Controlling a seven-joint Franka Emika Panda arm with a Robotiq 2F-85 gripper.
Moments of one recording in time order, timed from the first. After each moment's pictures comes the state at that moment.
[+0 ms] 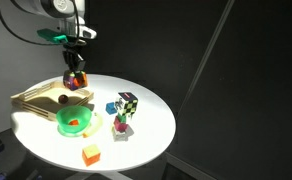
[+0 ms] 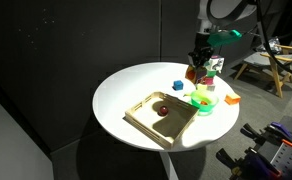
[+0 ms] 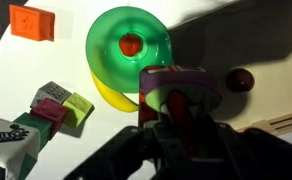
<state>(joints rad) 0.03 0.03 0.00 -2.24 -0.07 2.31 0.26</state>
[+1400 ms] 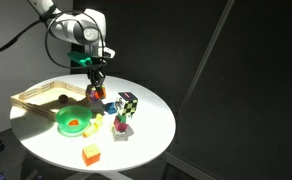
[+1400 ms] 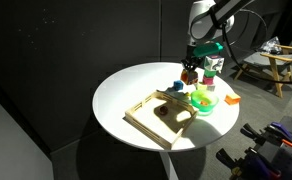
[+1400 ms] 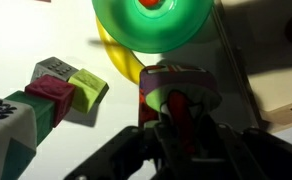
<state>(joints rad) 0.00 0.36 -0.07 -1.99 -0.09 2.40 0.29</state>
